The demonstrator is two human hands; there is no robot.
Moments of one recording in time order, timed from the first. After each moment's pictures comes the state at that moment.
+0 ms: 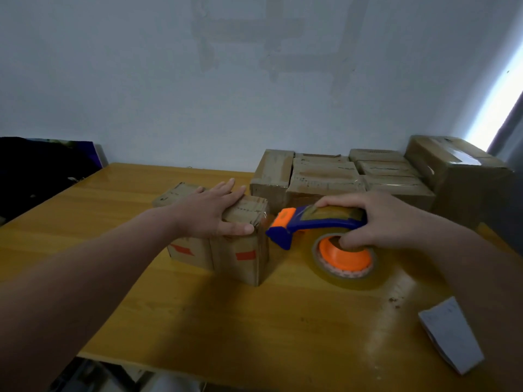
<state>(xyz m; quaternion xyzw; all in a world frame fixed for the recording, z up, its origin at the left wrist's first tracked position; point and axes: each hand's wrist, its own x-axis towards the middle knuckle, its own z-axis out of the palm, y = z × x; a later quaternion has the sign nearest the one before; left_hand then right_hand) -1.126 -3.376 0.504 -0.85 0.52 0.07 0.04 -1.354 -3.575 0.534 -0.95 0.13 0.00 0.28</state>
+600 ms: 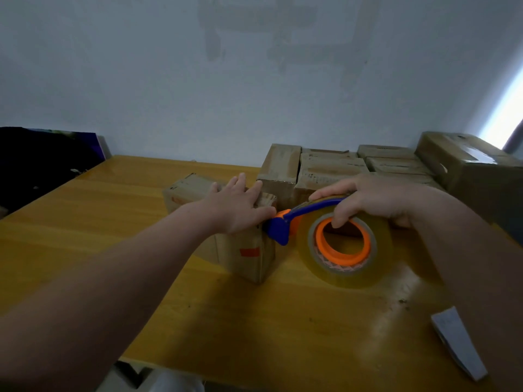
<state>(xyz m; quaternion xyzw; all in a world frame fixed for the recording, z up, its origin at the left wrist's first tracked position) -1.150 -3.408 0.504 -0.89 0.45 0.06 0.04 -1.312 -3.578 0.548 -0.87 0.21 0.07 0.43</state>
